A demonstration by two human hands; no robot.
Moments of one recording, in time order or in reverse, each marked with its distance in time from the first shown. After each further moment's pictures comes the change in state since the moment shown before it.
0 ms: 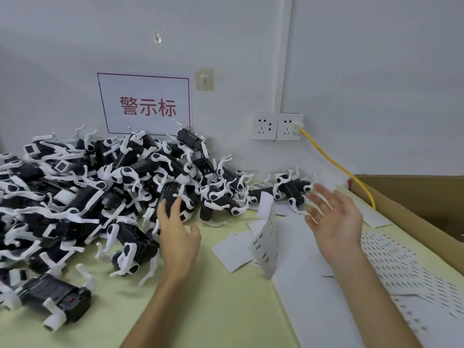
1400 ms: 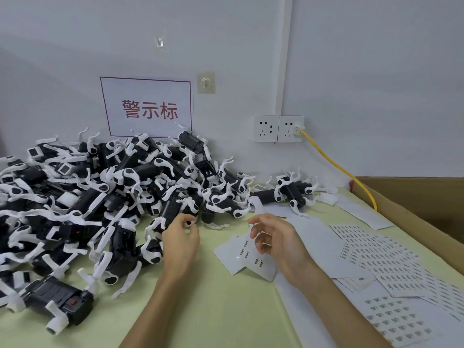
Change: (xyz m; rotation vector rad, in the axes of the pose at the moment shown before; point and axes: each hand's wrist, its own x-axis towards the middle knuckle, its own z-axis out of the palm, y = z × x) left_hand 0.008 -0.012 0.004 -0.107 -0.023 -0.038; right_hand -0.031 0.057 0.042 -0.451 -0.351 0.127
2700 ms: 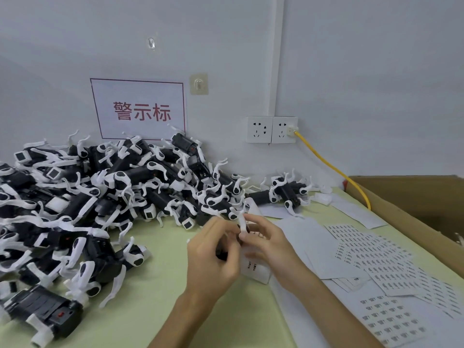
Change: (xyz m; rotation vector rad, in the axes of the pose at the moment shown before) left_hand -0.069 0.065 -0.001 -0.285 0.046 0.821; right_hand 0.000 0.009 0.004 -0.142 0.019 0.008
